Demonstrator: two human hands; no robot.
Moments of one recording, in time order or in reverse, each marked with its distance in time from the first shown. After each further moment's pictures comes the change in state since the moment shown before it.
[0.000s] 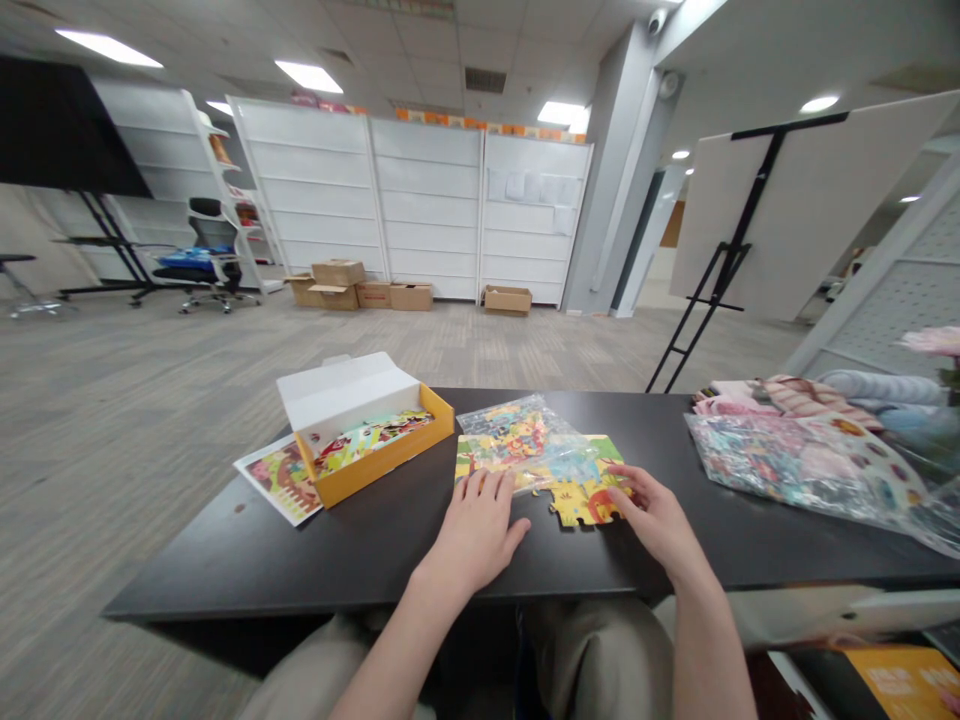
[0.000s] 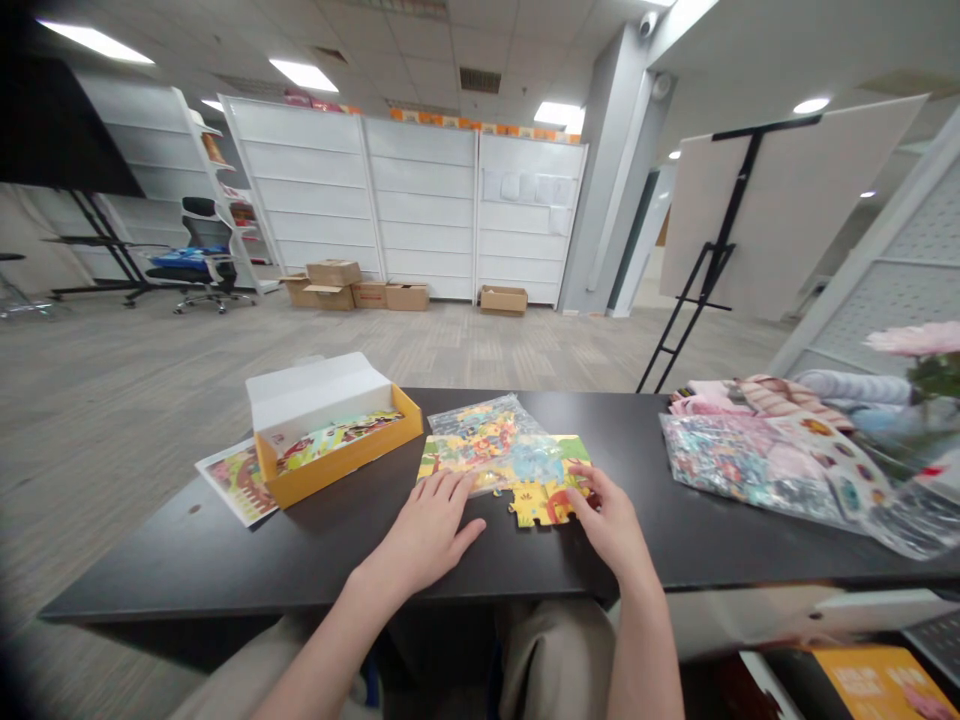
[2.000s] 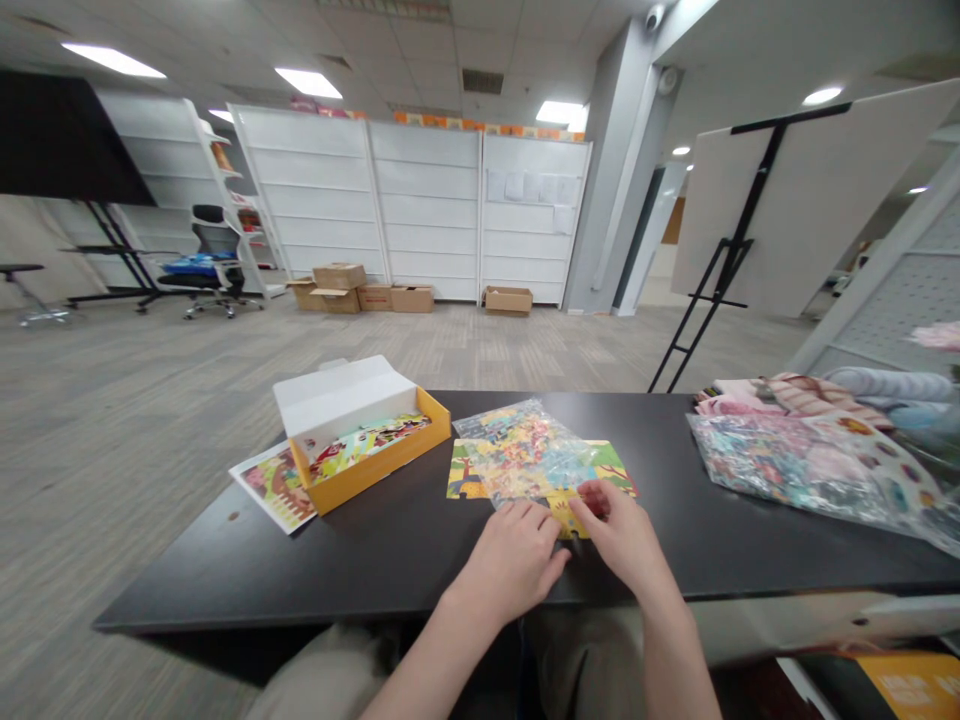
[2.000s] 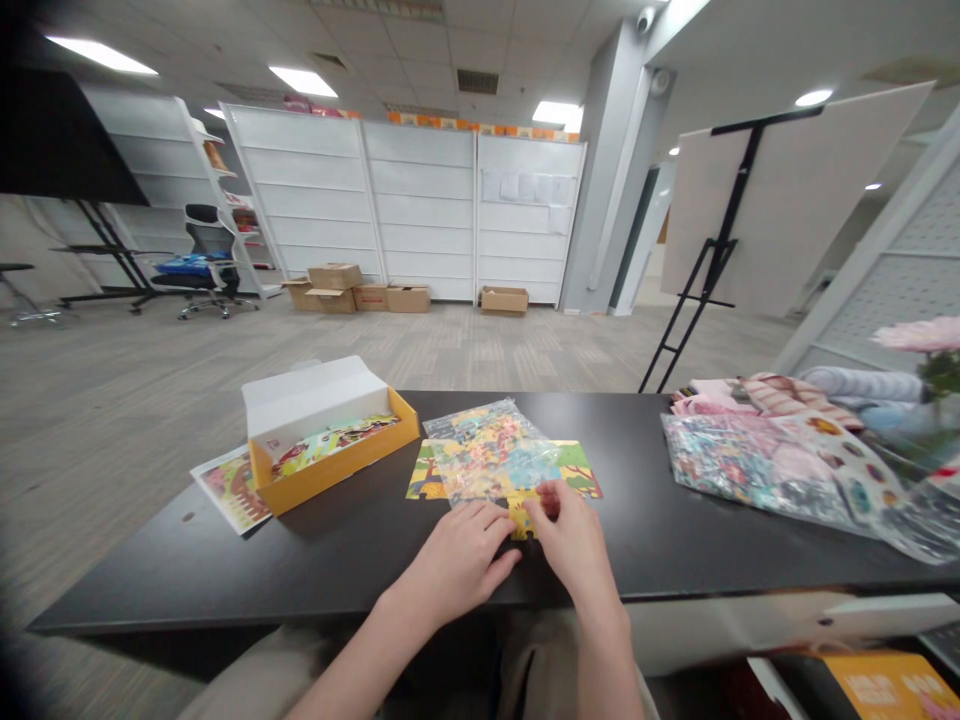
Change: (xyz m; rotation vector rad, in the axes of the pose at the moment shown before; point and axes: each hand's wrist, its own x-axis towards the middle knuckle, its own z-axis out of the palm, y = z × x) left_hand 0.005 0.035 0.012 -0.142 0.034 0.295; right_hand -0.020 -0.036 0.043 -0.204 -0.062 -0.018
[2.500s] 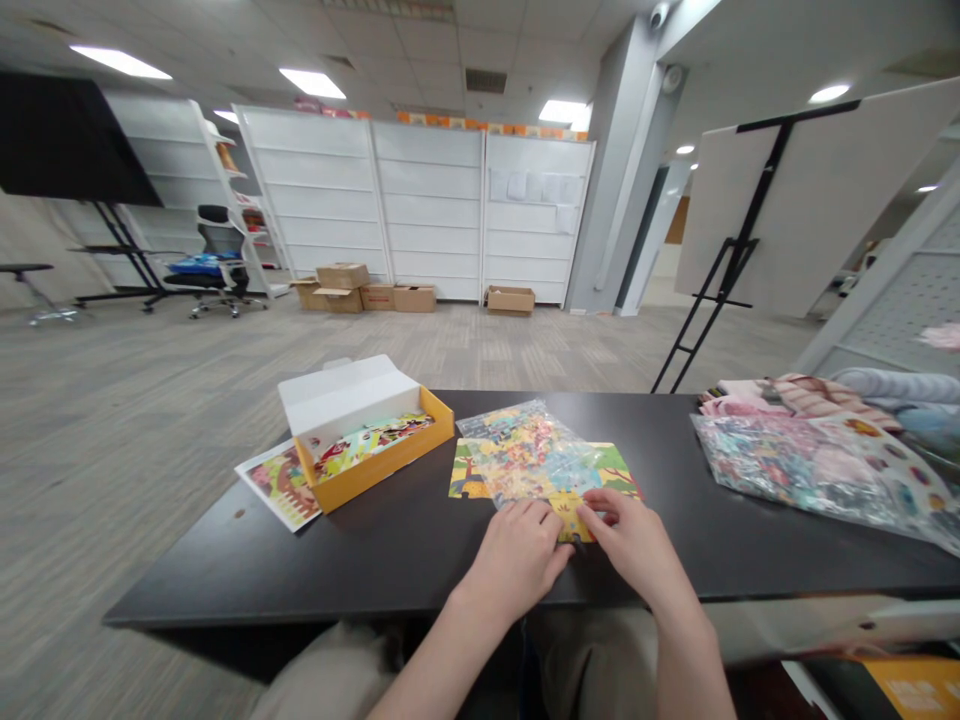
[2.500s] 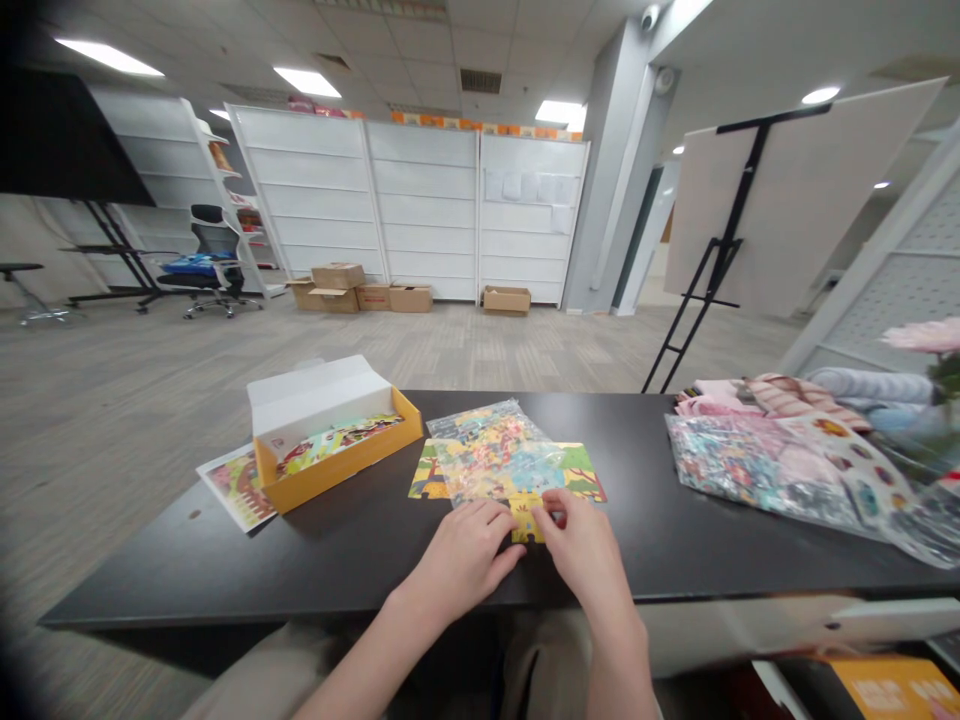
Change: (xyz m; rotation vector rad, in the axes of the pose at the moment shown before) left_hand 0.002 0.002 0.003 -0.016 0.024 -0.071; right_hand -0.006 0.000 -0.014 -0.088 -0.039 0.038
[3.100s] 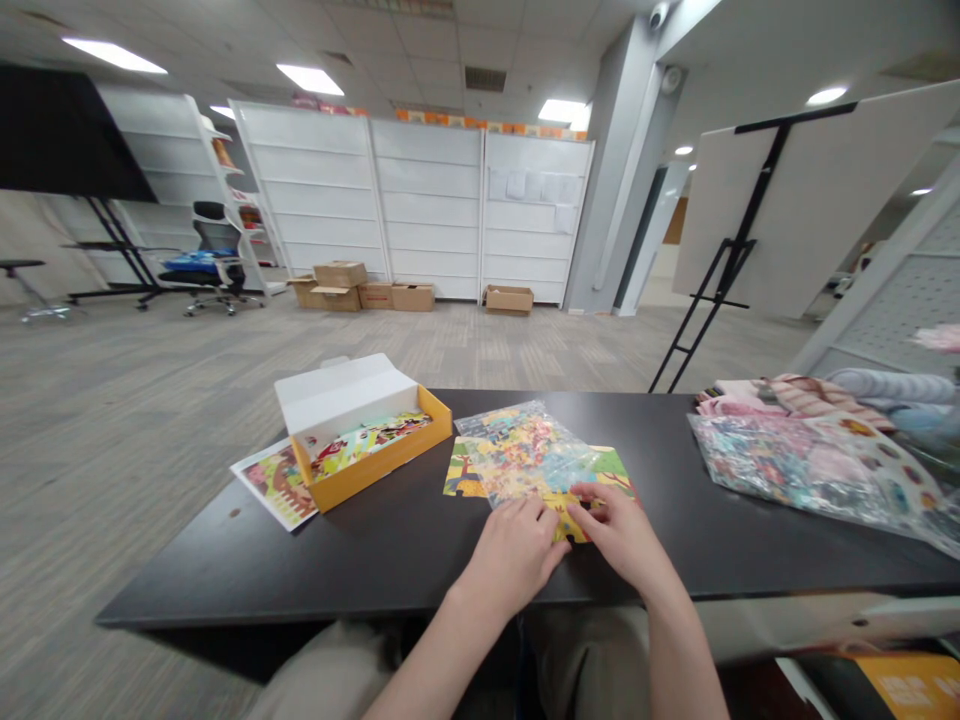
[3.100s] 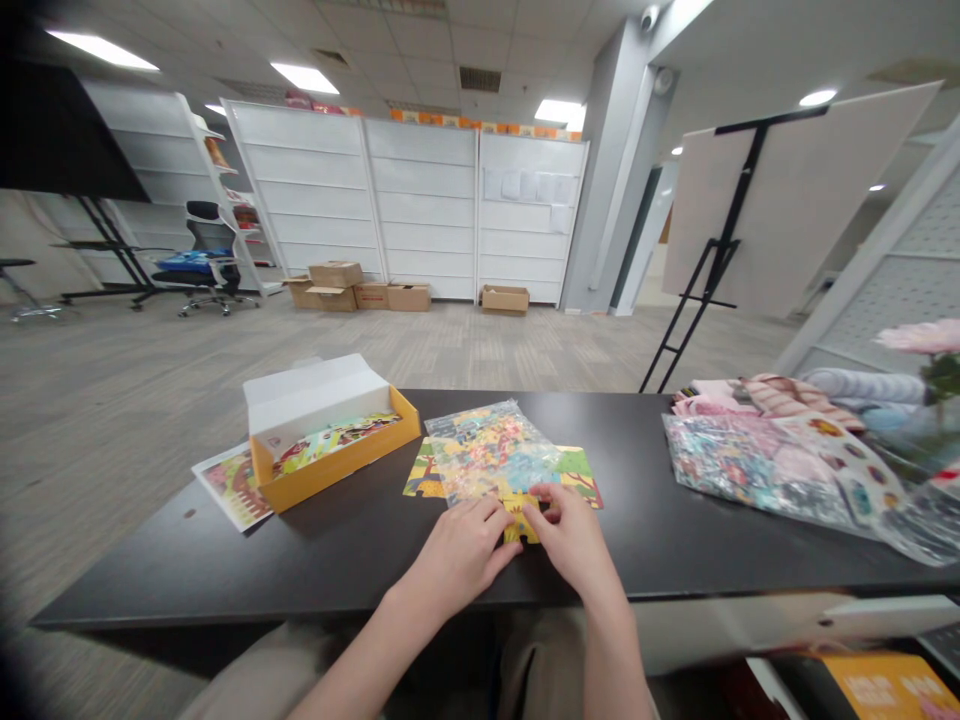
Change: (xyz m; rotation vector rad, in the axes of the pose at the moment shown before) left_hand 0.003 0.001 -0.004 0.040 -0.033 -0.023; right_hand 0.010 0.007 0.011 0.249 -0.031 -0.041
